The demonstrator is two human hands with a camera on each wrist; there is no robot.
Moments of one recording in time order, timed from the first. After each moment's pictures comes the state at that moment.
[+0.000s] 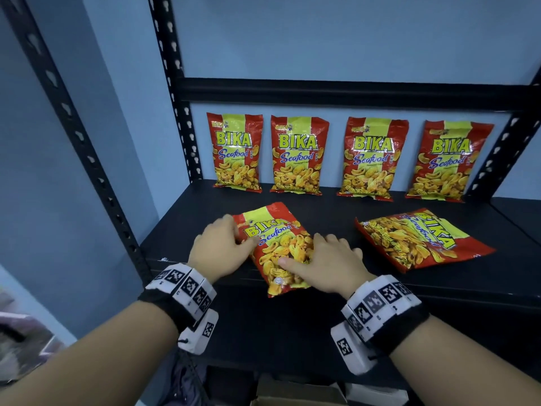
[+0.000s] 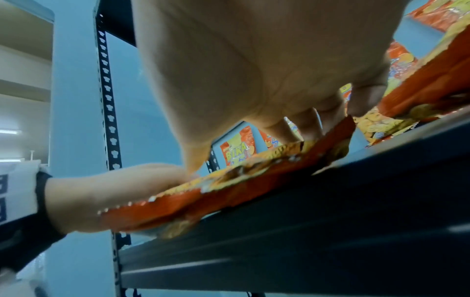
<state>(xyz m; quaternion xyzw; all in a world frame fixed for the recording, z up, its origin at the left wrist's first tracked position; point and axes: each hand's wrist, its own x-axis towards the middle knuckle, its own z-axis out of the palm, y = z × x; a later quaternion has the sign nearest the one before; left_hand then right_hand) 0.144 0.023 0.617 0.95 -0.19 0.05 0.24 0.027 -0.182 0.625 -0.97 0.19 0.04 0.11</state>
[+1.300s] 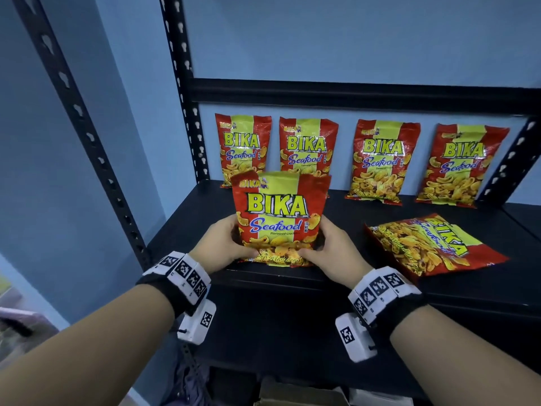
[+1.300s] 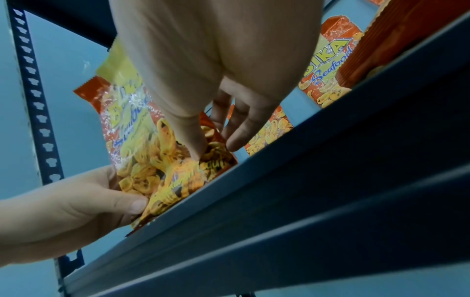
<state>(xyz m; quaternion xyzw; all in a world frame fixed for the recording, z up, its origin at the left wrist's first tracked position) 0.173 0.043 0.614 0.83 -0.29 -0.10 0.46 0.053 -0.203 0.611 -0.89 0.02 -0.15 0.44</state>
